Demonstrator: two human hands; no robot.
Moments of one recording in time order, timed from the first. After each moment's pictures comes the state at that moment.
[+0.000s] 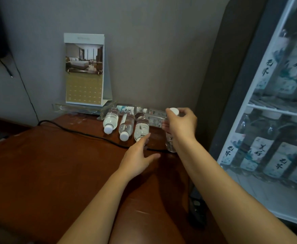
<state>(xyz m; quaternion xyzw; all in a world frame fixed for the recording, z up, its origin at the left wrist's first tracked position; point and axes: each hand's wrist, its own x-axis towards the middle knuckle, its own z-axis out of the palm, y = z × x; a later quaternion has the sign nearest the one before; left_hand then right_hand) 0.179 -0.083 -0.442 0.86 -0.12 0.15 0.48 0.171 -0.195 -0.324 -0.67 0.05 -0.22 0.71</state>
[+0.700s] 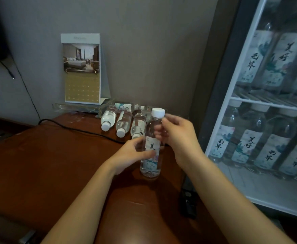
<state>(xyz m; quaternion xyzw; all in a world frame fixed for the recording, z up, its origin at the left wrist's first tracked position) 0.158 -0.078 -0.424 0.71 -0.21 -0.03 0.67 0.110 -0.219 -0.329 -0.68 -0.05 -0.05 0.73</state>
